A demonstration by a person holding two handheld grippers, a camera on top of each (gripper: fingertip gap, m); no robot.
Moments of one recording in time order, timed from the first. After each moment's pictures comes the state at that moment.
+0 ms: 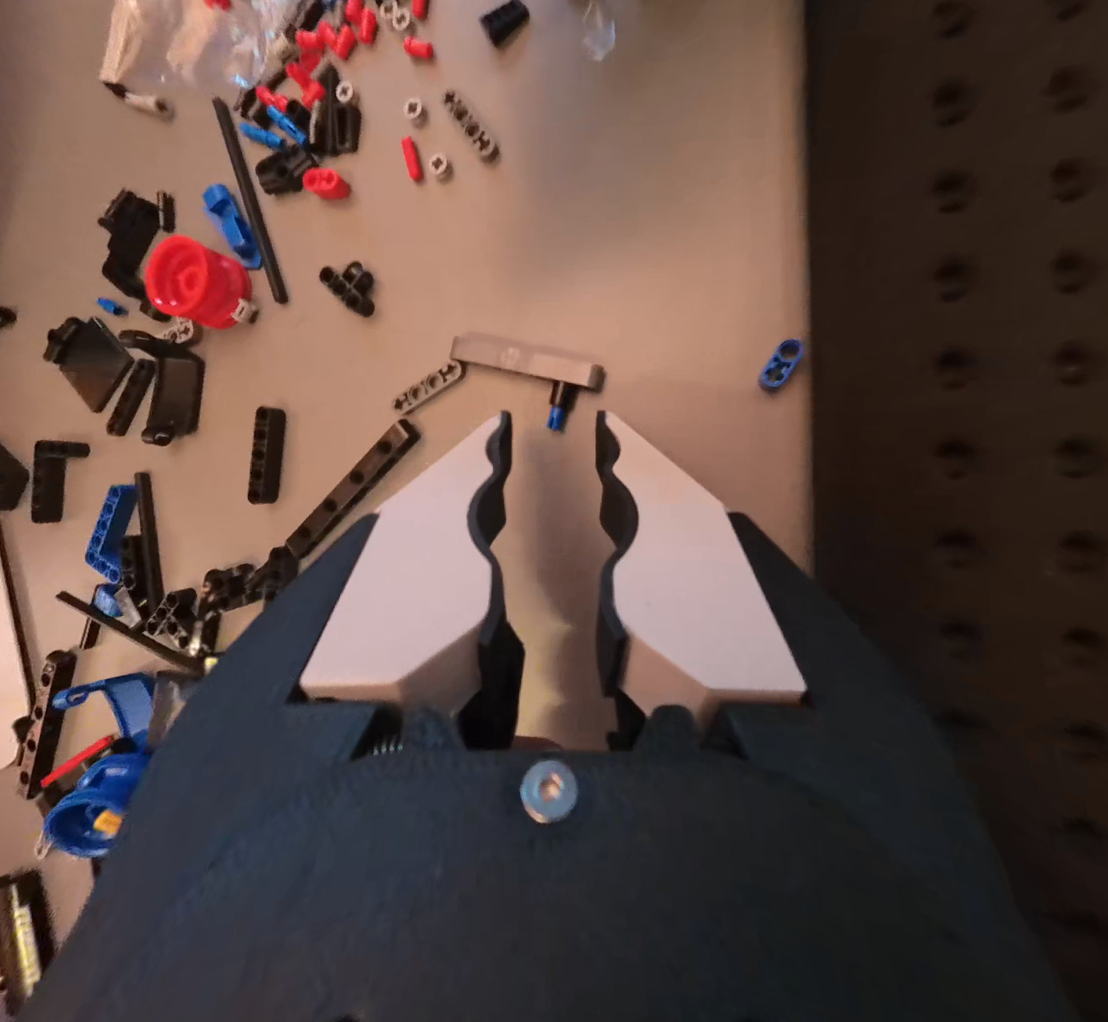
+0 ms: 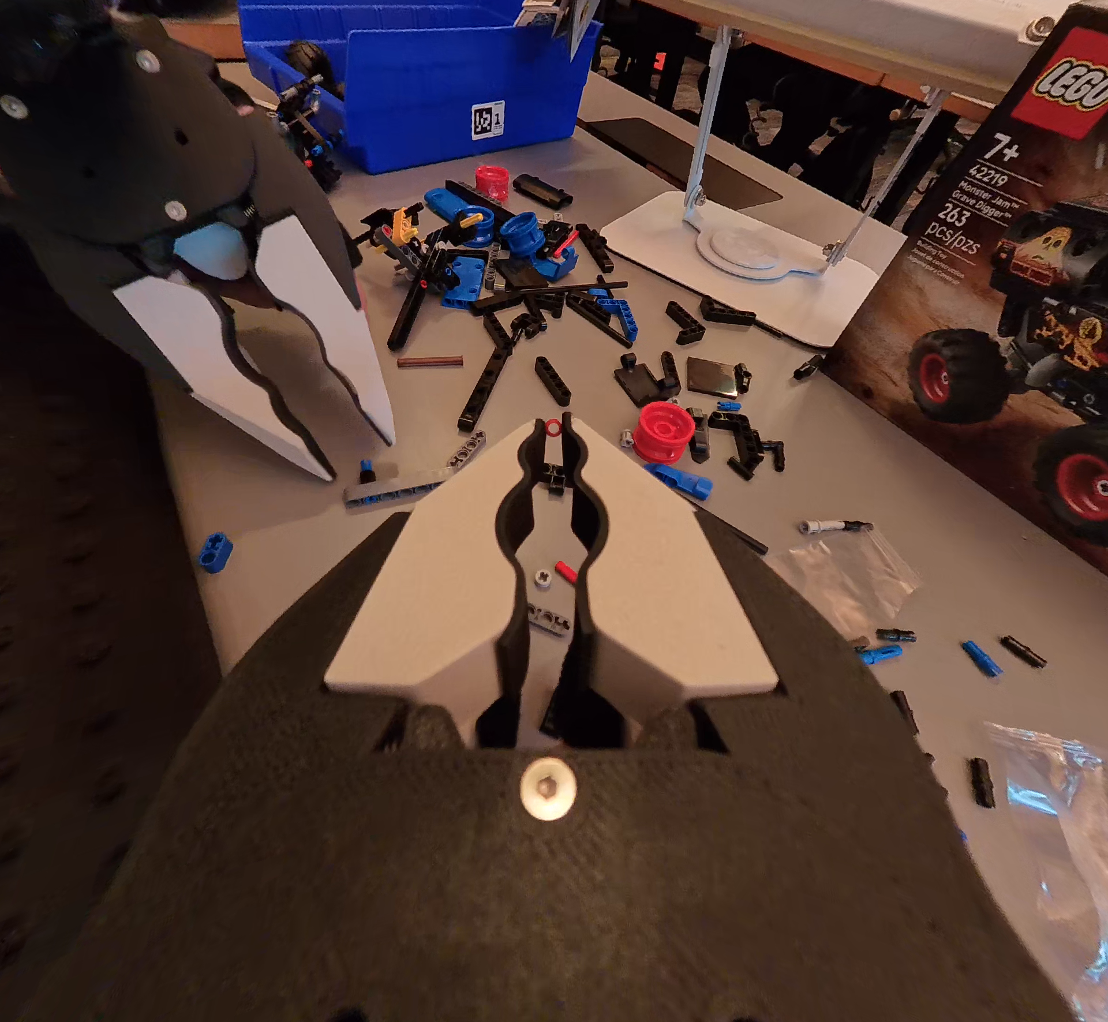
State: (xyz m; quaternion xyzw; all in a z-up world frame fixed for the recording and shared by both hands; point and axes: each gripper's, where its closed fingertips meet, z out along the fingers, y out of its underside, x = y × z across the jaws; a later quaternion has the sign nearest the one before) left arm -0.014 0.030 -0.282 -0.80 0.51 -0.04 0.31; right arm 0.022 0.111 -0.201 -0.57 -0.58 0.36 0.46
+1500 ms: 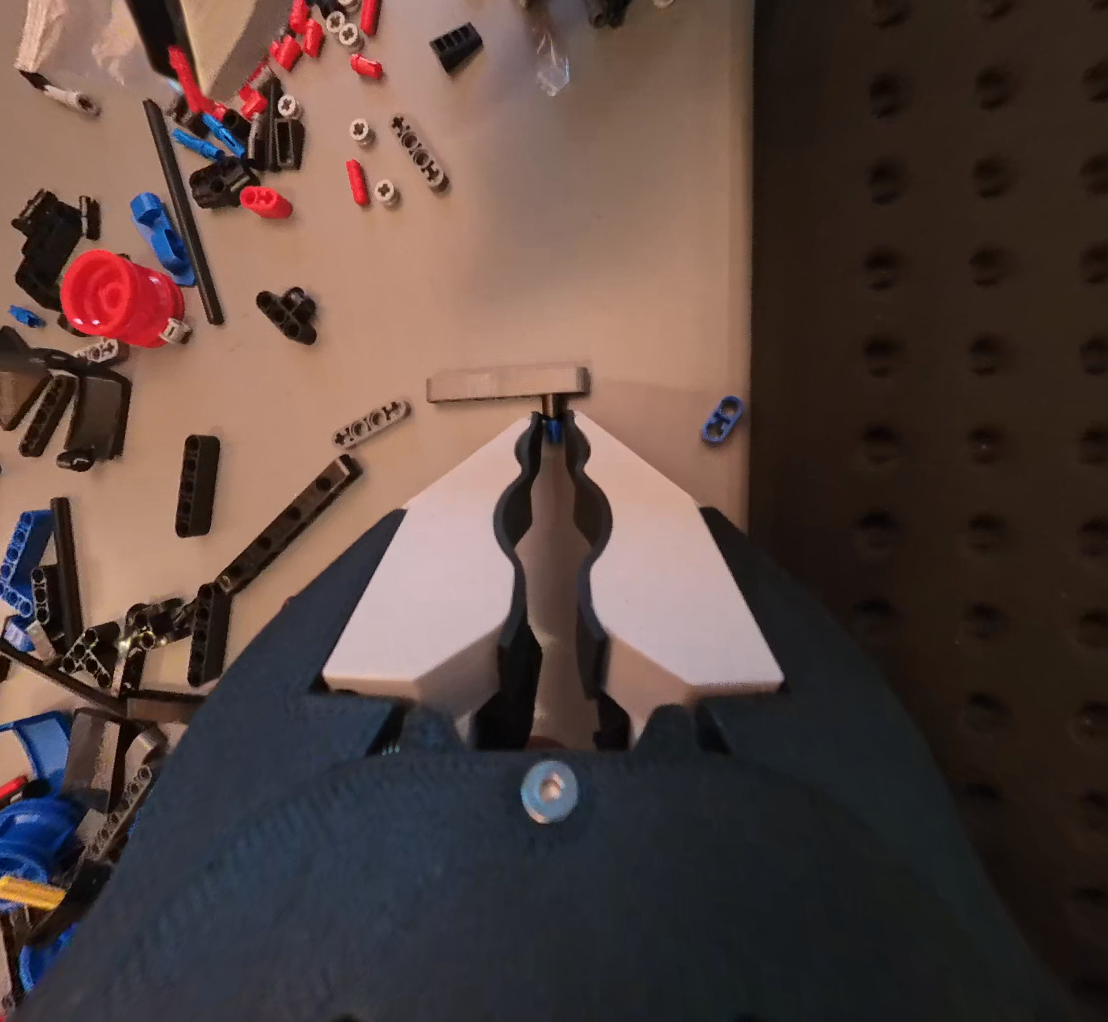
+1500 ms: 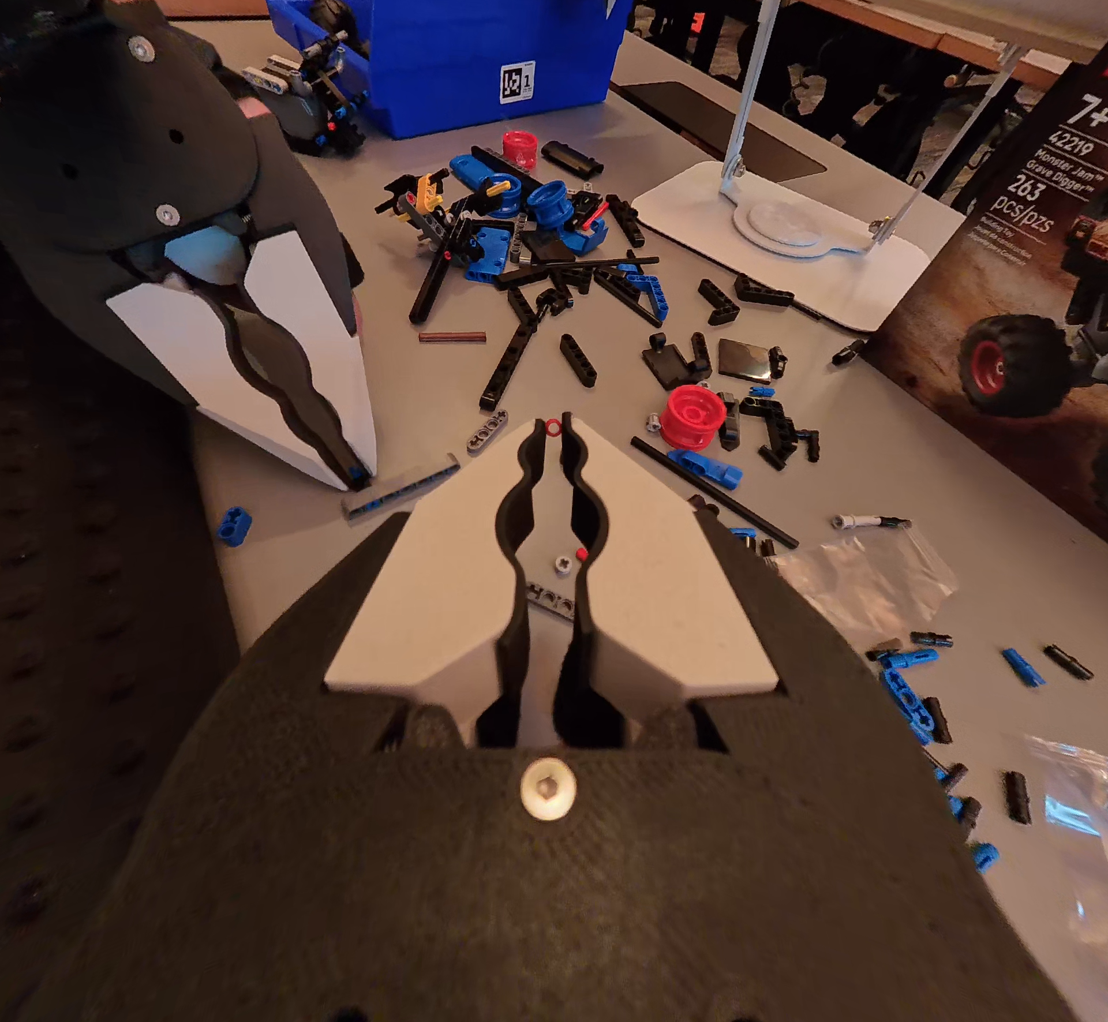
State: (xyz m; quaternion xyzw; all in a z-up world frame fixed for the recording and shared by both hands) left arm 0.007 0.023 -0.289 -0.82 0.49 -0.06 0.29; right arm 0.021 0.103 -0.212 -0.57 -0.60 0.36 0.43
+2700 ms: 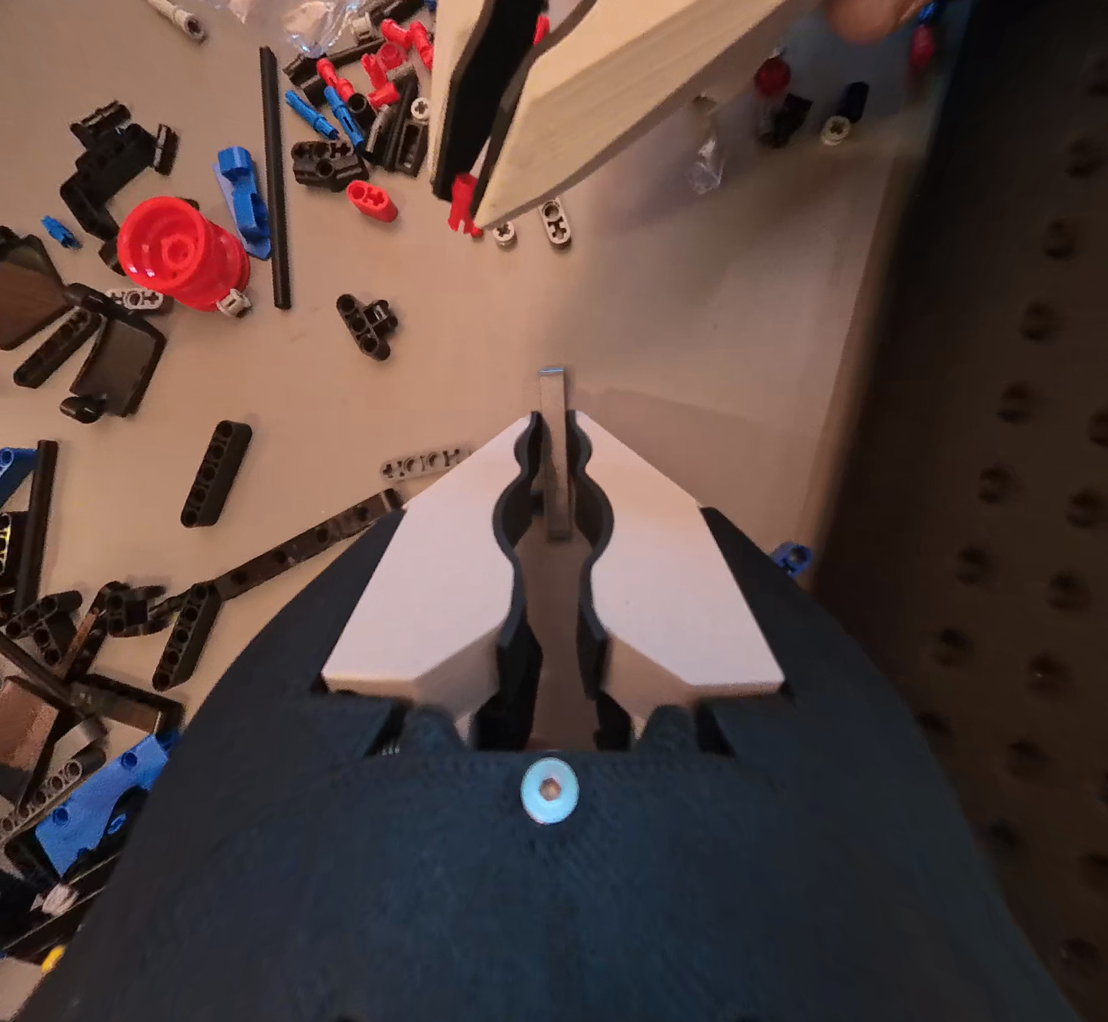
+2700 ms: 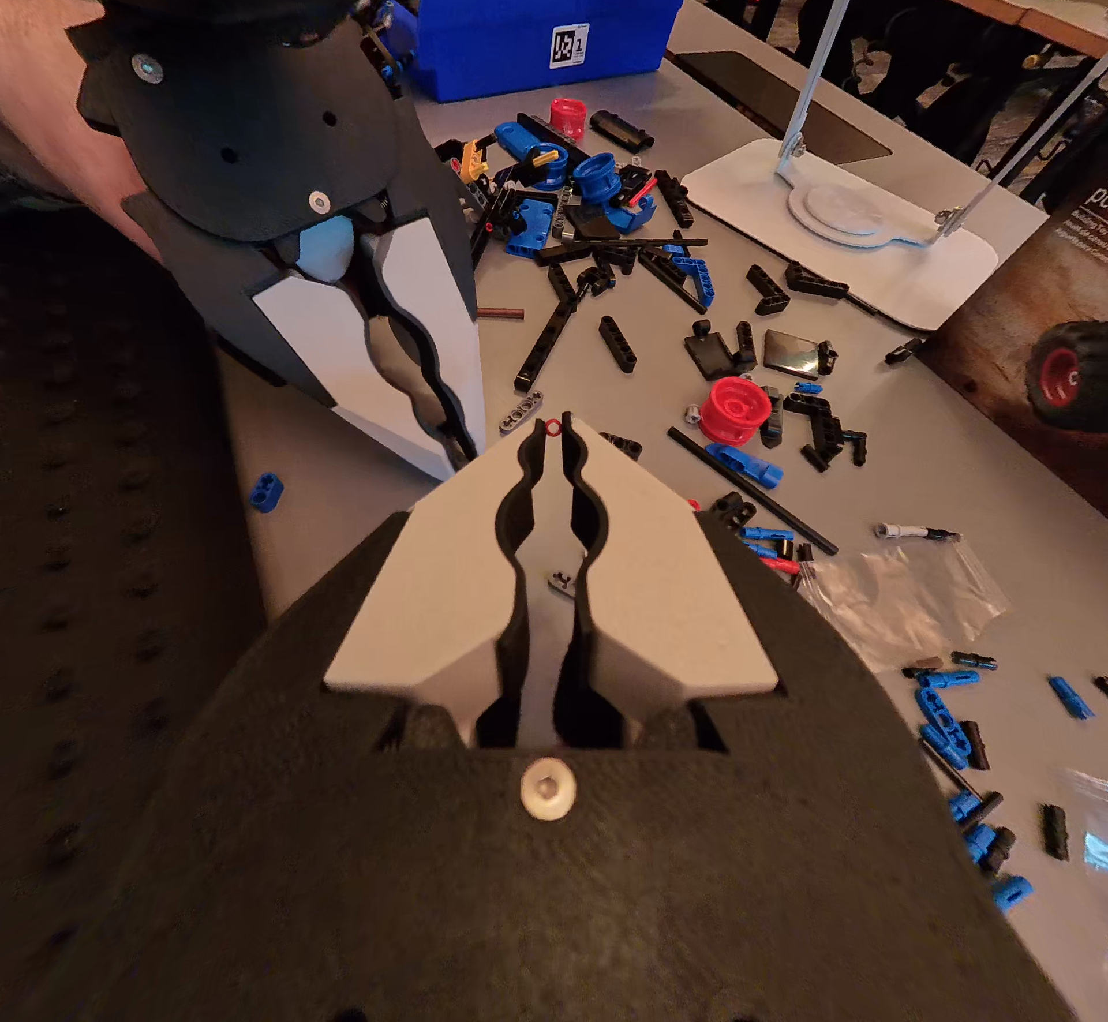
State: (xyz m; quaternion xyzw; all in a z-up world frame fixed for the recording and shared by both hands) left arm 0.013 0.060 -0.288 -0.88 0.37 -0.07 0.30; right arm 0.021 0.090 -0.221 -0.55 -0.63 0.36 0.41
